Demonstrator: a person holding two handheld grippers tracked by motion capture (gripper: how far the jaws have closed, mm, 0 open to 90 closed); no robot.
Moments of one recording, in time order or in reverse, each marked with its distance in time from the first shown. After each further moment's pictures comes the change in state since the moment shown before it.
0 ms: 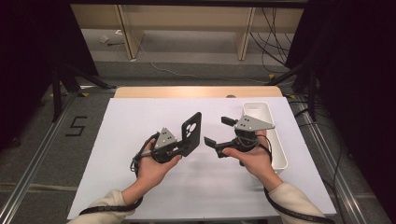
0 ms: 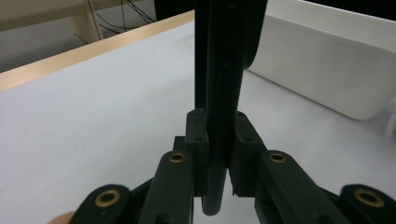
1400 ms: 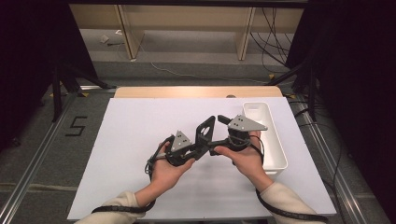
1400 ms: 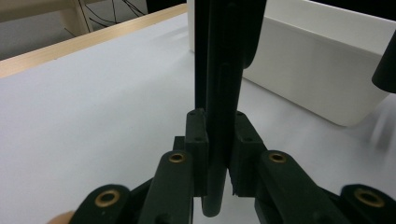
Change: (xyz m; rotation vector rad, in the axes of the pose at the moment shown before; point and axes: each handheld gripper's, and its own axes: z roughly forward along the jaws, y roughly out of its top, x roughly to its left) left arm -0.031 0.004 0.023 0.024 -0.032 0.009; right arm 0.009 0.000 0.017 -0.033 -0.069 0.015
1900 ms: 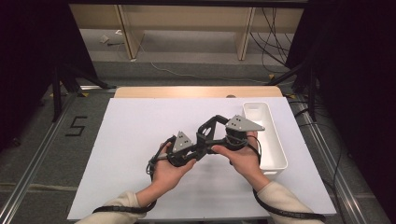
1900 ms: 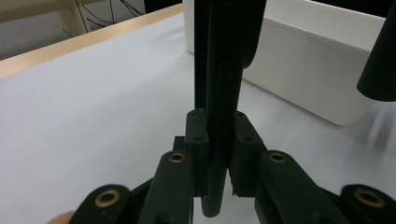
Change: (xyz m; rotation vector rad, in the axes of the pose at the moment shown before) left arm -0.003 0.000 0.001 0.000 -0.007 0.009; right arm 0.002 -0.003 0.007 -0.010 -0.016 0.018
